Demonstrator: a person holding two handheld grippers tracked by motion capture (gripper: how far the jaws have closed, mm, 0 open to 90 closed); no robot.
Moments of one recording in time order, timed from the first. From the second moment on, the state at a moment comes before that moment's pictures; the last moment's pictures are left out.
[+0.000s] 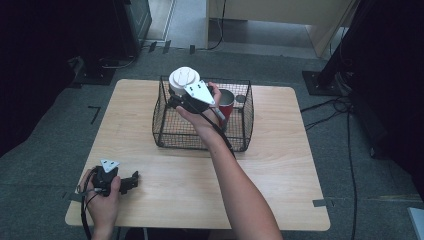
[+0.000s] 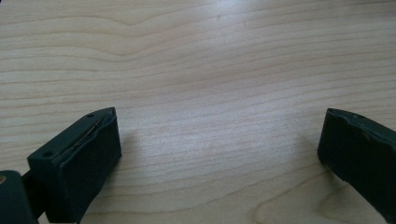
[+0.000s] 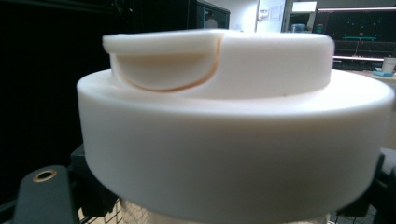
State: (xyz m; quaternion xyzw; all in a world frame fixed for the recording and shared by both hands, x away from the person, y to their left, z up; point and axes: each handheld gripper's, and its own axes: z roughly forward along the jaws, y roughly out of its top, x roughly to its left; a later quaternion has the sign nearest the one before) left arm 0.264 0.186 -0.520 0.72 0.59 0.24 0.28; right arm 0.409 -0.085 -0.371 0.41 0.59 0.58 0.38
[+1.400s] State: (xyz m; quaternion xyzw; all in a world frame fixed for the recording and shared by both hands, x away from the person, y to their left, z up) left arm 0.265 0.185 -0.520 0.71 0.59 0.24 0.28; right arm 0.450 -0.072 -0.430 0.43 0.66 0.52 0.32
